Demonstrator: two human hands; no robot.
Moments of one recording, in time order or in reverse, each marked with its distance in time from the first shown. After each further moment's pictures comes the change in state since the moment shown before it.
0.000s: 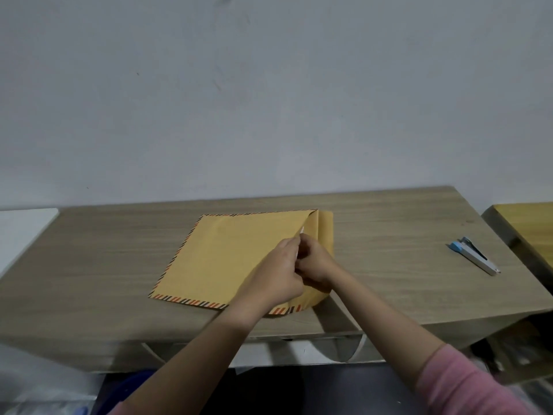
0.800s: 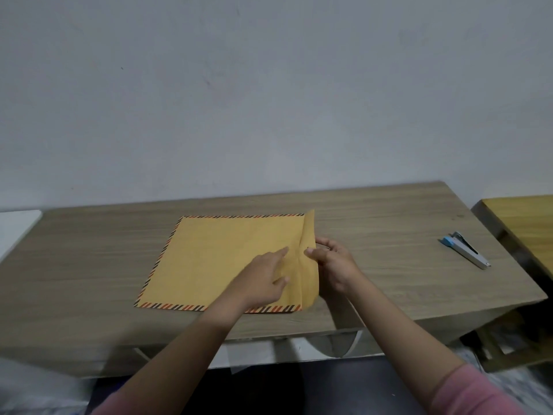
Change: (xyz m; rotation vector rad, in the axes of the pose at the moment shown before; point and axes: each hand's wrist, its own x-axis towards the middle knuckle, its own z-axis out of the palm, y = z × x) left_hand 0.013 -0.061 0.014 0.094 -0.180 0.004; right_hand -0.009 0.036 -0.022 0.854 0.183 0.233
